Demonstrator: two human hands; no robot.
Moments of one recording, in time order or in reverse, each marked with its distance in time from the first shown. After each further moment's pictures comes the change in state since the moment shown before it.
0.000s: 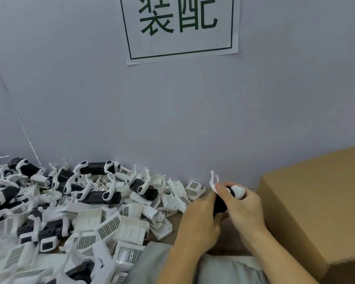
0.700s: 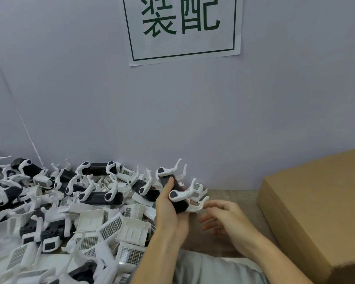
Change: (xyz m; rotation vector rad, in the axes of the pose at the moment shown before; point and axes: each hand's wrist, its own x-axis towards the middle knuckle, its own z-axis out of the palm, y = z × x) left_hand 0.013 -0.006 -0.042 -1.630 0.485 -0.745; right_hand -0.009 0.006 0.007 -0.074 -0.460 0.275
